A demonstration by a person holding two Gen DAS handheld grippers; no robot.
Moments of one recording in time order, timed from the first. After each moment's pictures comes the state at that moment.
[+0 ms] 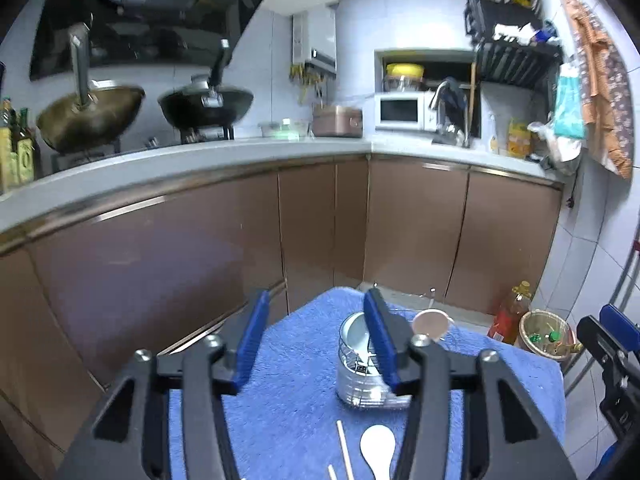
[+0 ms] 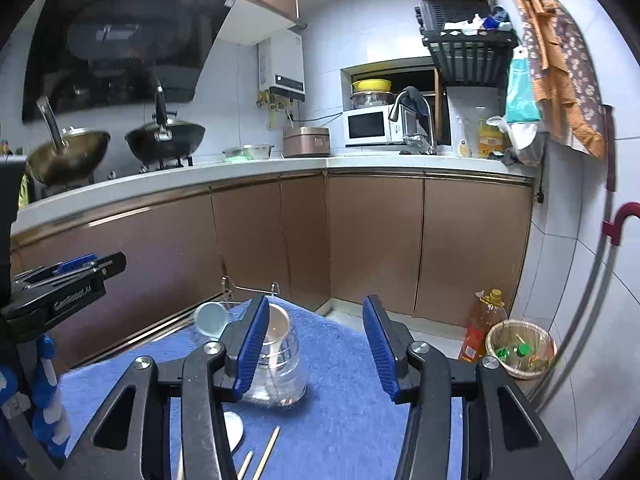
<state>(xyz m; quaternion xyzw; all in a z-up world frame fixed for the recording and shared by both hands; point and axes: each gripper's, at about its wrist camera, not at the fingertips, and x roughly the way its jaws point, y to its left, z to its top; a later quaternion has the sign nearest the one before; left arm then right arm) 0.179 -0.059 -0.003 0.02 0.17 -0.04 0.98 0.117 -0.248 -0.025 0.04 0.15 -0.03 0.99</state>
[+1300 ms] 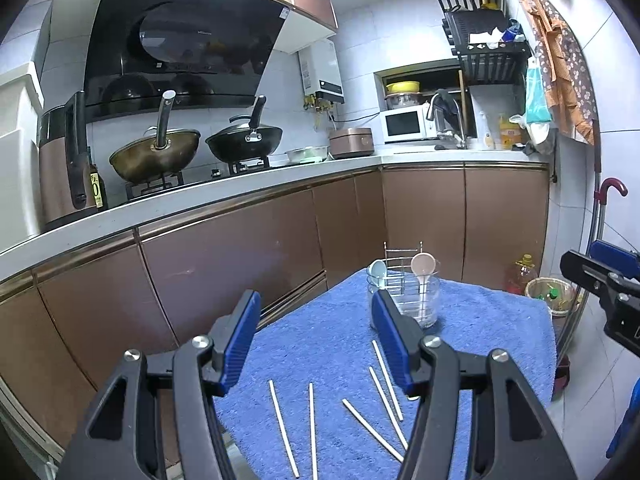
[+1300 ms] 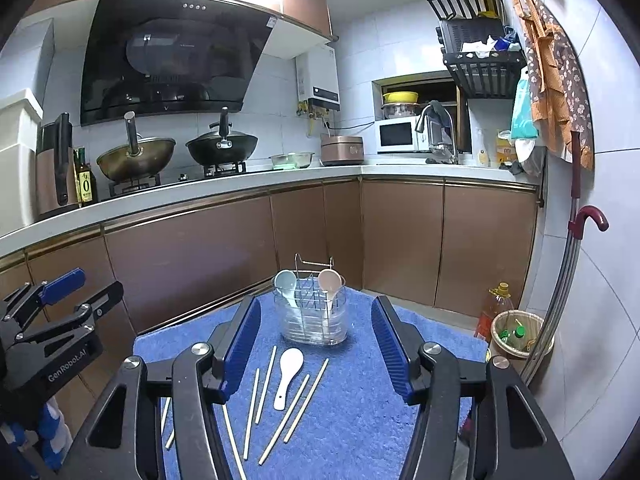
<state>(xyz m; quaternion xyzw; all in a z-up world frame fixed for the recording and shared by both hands) -0.009 -0.031 -0.001 0.07 0.14 0.00 0.99 -0.040 -0.202 0.003 0.04 0.15 0.03 0.99</state>
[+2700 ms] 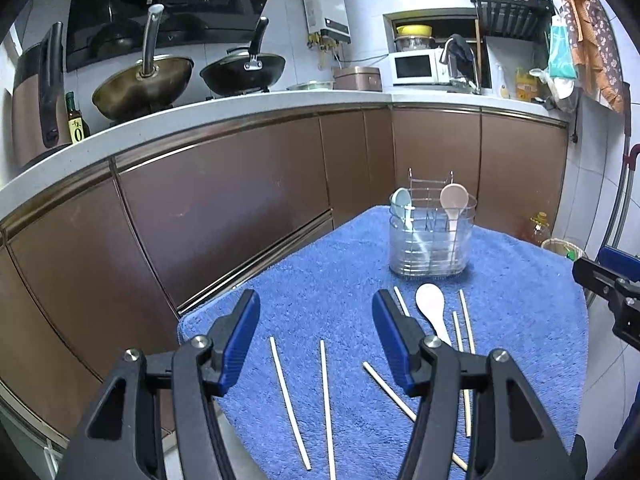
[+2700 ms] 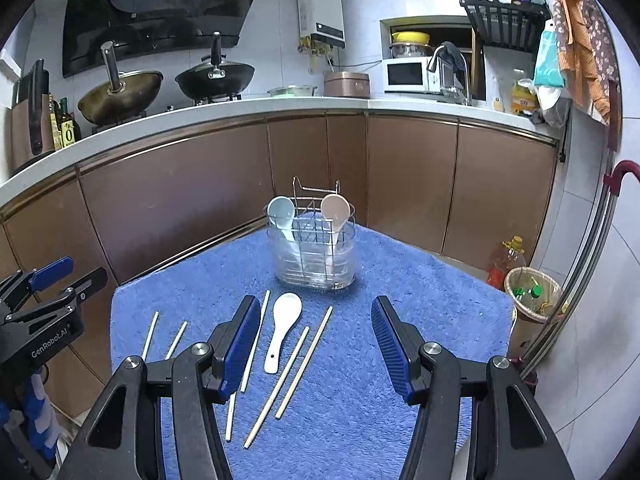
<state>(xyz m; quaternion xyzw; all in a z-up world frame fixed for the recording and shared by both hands) 0.060 0.000 -0.062 0.07 0.25 0.00 0.97 0.033 -0.200 -0.061 0.03 0.26 0.04 0.96</state>
